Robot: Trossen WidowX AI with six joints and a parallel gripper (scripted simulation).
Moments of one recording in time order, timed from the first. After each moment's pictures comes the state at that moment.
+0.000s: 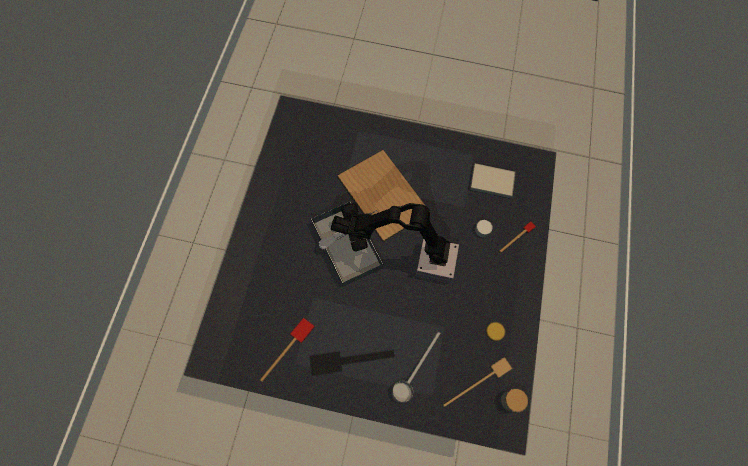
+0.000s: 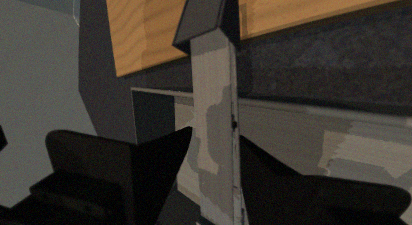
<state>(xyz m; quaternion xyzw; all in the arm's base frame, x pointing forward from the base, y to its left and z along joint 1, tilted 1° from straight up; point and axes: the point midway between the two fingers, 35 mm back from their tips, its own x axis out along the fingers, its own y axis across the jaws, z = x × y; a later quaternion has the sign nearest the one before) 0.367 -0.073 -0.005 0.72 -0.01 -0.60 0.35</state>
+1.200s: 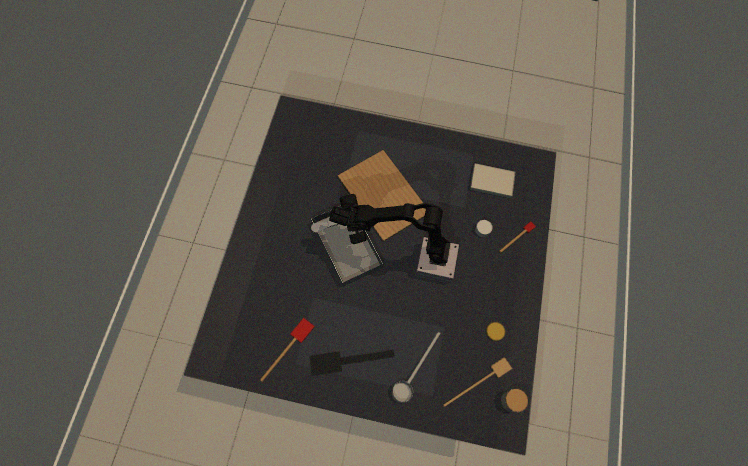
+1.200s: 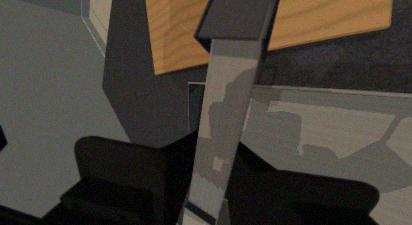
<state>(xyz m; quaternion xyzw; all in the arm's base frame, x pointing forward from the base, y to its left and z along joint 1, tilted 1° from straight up) 0.369 -0.073 0.075 0.73 -0.01 -0.59 0.35</state>
